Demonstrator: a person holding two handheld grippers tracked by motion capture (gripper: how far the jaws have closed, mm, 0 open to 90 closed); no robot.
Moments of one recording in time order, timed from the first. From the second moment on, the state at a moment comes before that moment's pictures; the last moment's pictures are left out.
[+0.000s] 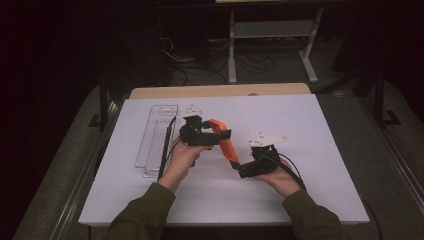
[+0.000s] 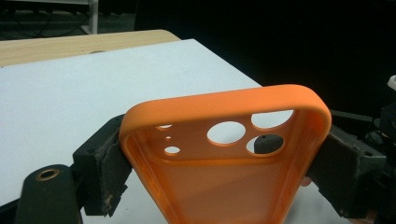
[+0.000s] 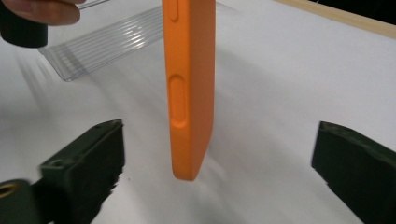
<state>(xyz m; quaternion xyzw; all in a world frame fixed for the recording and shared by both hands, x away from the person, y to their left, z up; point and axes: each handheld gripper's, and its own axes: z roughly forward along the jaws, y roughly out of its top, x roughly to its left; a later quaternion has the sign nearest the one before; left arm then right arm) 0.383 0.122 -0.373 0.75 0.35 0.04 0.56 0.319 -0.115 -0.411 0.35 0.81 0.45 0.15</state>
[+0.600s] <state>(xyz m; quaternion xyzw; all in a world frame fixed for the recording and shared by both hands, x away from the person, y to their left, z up) 0.381 0.127 -0.367 0.74 0.35 0.04 0.57 0.310 -0.155 -0.411 0.36 0.80 0.45 0.16</state>
